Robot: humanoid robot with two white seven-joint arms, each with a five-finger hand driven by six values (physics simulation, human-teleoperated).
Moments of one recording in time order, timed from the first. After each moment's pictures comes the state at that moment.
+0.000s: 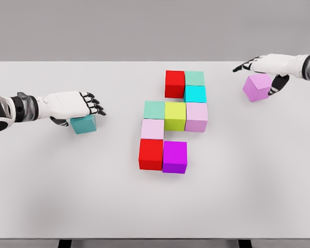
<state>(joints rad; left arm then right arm) -0.82 0.78 -0.96 -1.28 -0.74 -0.61 -0.29 -0.97 -0.67 0.74 -0.90 0.50 -0.56 0.61</state>
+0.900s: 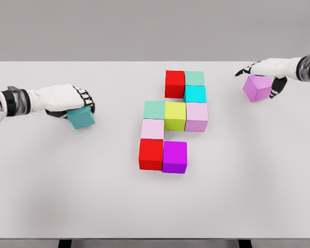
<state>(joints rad) -0.85 0.79 -0.96 -1.22 -0.60 -0.61 -0.30 -1.02 -0.60 0.75 -0.76 0.59 -0.56 0.61</state>
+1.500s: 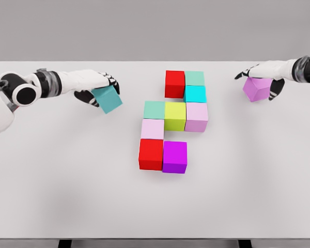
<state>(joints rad) -0.94 0.60 -0.96 -1.19 -0.34 -0.28 -0.53 -1.04 -0.56 0.78 -0.68 0.63 -0.56 0.61</state>
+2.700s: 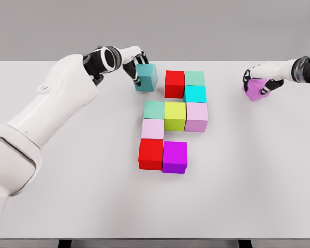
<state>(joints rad) -1.11 0.12 -0.93 -0.84 -0.21 0.48 -0.46 -1.05 -0.55 0.78 -0.65 0.64 -0.57 0.61</state>
